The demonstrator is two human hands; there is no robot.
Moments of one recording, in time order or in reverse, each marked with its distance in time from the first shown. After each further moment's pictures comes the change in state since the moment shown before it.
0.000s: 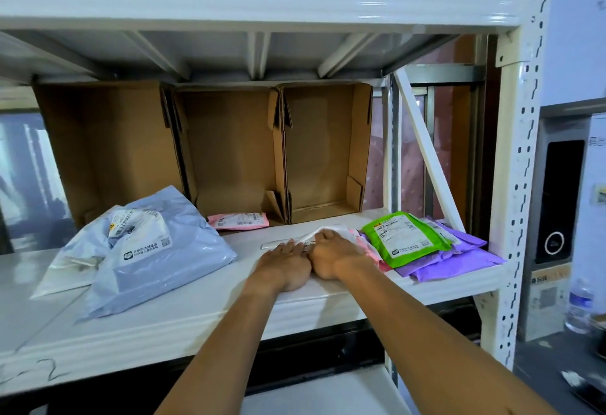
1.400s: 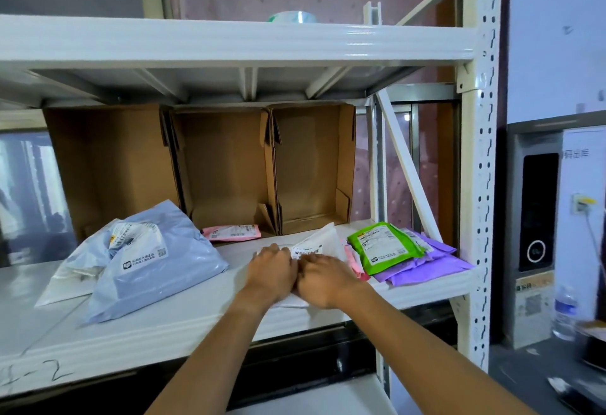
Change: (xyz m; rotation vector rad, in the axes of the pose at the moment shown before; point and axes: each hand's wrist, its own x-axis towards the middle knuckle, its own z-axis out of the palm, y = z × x) left_hand -0.017 0.004 0.003 -0.010 0.441 0.006; right_hand -0.060 0.009 -0.004 -0.046 0.083 -0.247
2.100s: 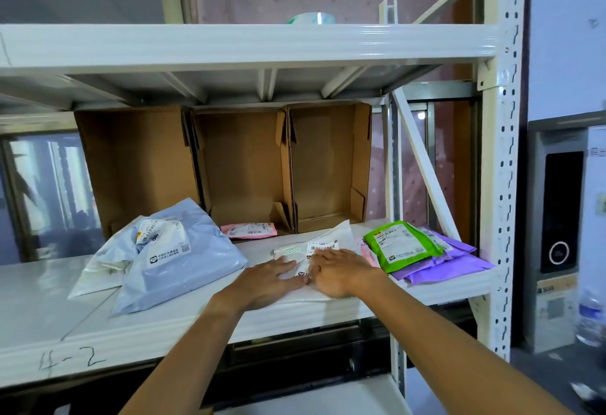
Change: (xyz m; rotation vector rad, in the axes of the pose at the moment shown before) left_hand -0.032 -0.051 -0.024 -0.223 -0.407 0.051; right_hand 0.003 -0.003 -0.017 -0.085 -0.203 -0.041
